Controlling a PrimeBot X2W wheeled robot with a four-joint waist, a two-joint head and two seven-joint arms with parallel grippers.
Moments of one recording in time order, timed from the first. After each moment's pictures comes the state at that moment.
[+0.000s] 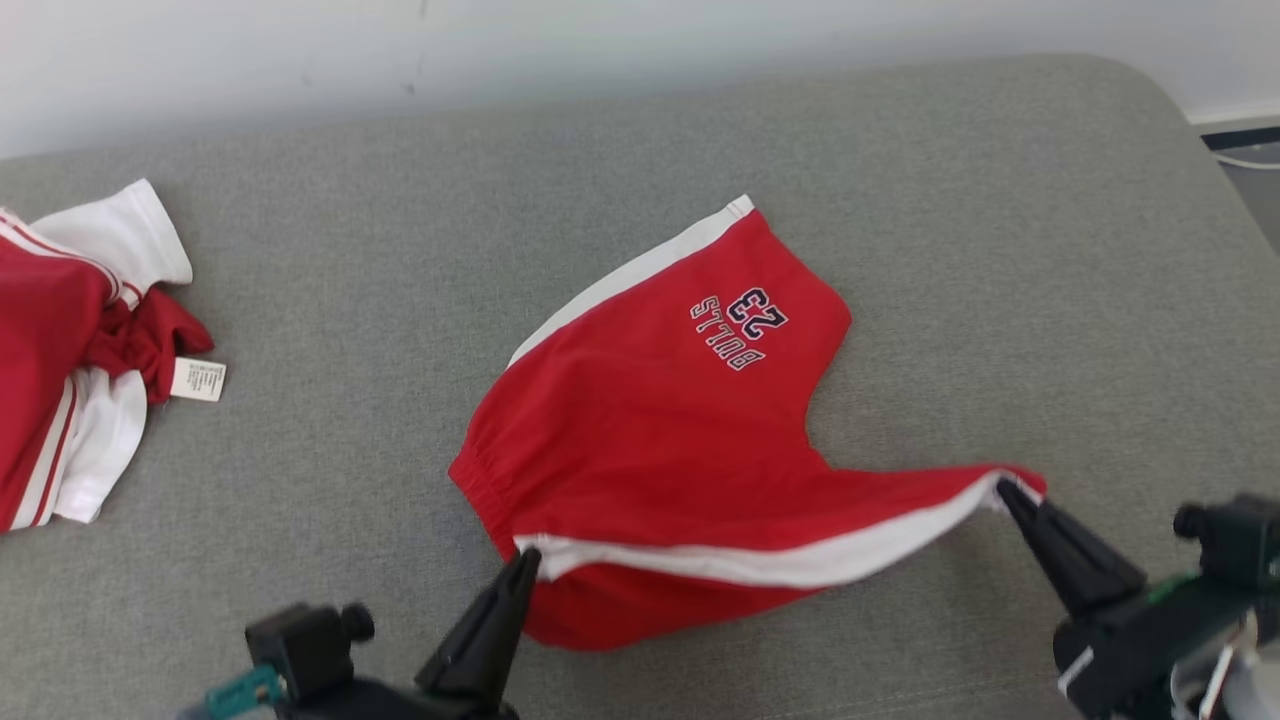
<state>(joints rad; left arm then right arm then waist) 0.06 0.23 -0.41 -0.20 -0.91 0.02 0.05 -0.11 -0.62 0.51 -0.04 0.86 0.04 -0.05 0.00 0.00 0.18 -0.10</state>
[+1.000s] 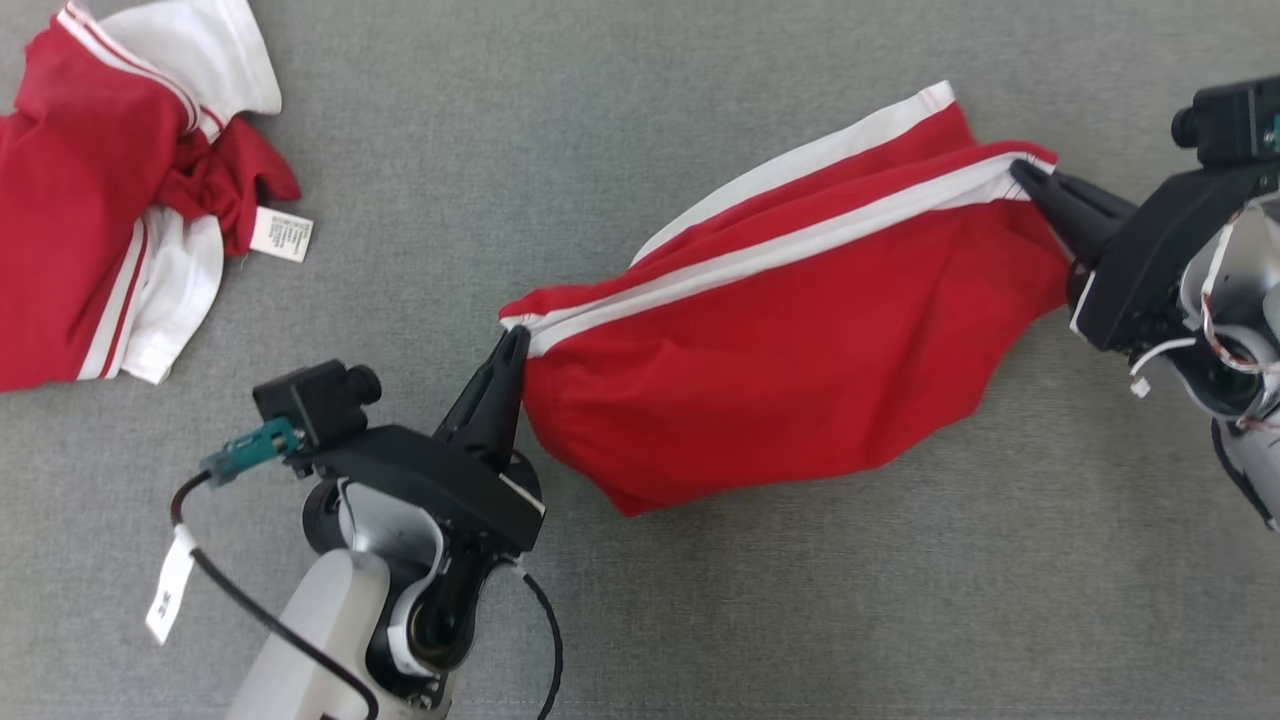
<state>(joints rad) -0.38 0.08 -0.35 0.13 -0.92 0.10 0.10 -0.88 -0.53 0.61 0.43 0.88 0.12 0.34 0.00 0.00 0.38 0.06</state>
